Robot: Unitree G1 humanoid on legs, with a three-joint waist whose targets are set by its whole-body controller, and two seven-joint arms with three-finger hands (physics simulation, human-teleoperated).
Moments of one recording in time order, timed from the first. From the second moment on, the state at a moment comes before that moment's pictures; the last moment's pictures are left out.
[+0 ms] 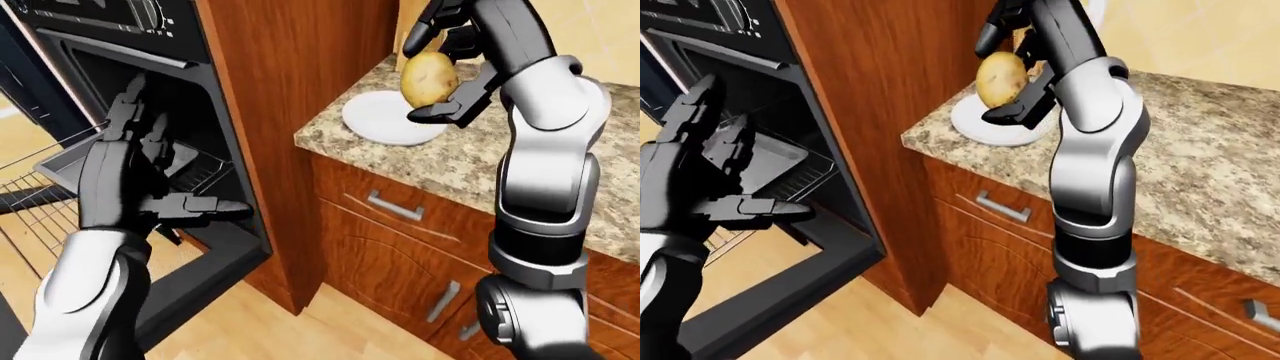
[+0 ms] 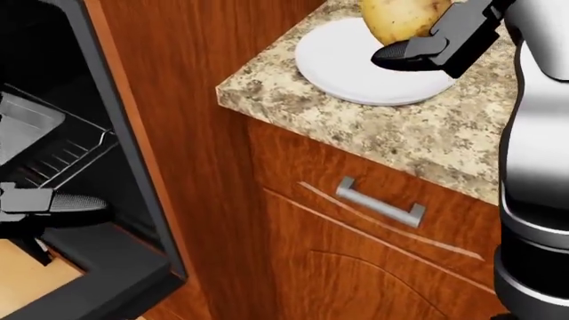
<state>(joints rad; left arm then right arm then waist) -0.37 0.27 0.34 -0.87 -0.19 1.04 -0.05 -0.96 -0.30 -0.08 -0.19 -0.66 0.62 0.54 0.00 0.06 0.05</state>
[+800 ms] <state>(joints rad) -0.35 0.30 0.39 -0.90 -0.29 1.08 0.02 -1.03 -0.27 -0.04 -0.01 -0.70 0.56 0.50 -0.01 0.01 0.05</state>
